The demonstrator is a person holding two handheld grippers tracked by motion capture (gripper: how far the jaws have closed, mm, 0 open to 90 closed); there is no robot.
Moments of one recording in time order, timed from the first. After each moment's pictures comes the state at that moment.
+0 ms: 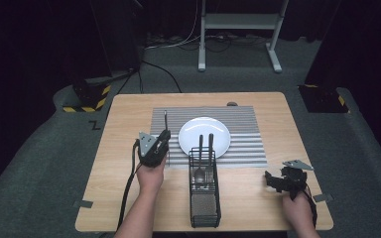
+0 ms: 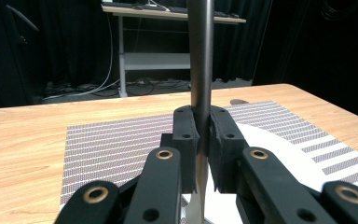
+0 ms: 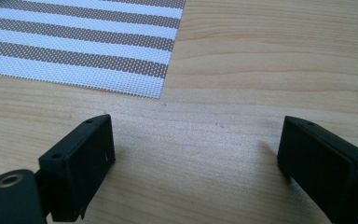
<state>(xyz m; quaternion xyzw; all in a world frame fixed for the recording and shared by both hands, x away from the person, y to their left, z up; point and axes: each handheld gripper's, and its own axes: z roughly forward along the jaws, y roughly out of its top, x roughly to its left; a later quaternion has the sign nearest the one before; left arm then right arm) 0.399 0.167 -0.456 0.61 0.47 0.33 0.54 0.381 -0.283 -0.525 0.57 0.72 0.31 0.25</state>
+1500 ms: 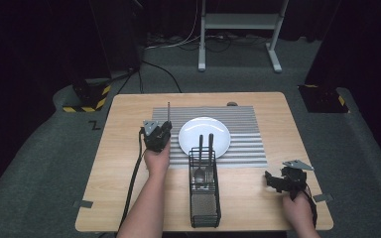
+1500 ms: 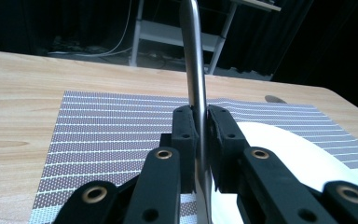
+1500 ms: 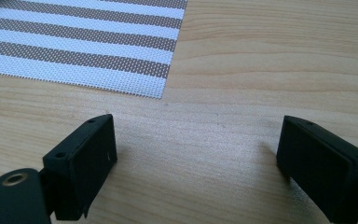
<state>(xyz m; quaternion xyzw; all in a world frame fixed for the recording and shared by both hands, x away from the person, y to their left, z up) 0.475 0.169 -0.490 0.58 0.56 0.28 0.52 0.380 -0.283 -0.525 0.57 0.72 0.31 0.25</state>
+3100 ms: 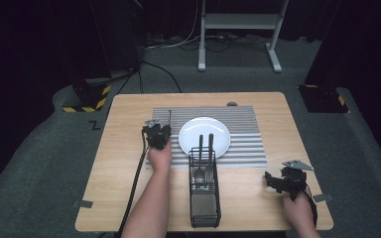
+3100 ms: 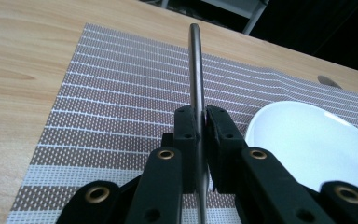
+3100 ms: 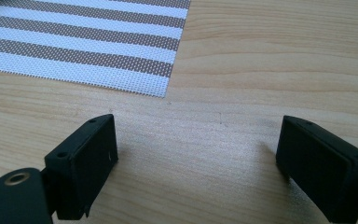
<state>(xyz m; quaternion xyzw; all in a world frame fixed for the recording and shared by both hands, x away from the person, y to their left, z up) 0.506 0.168 -0.515 0.56 0.66 0.22 0.45 0.379 -0.283 -0.525 0.56 0.72 0.31 0.25</state>
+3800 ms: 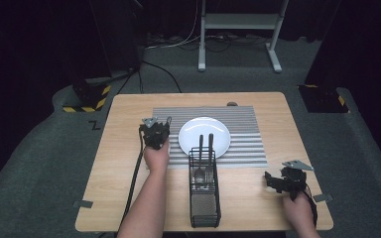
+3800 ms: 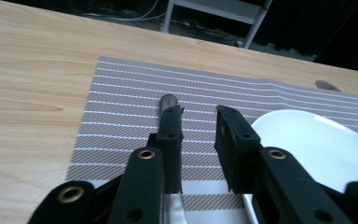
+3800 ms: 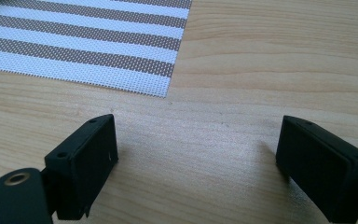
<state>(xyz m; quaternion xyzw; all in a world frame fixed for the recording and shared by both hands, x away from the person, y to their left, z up) 0.488 0.174 -0.492 0.58 0.63 0.27 0.45 0.379 -0.283 -0.525 0.56 0.72 0.31 0.25</state>
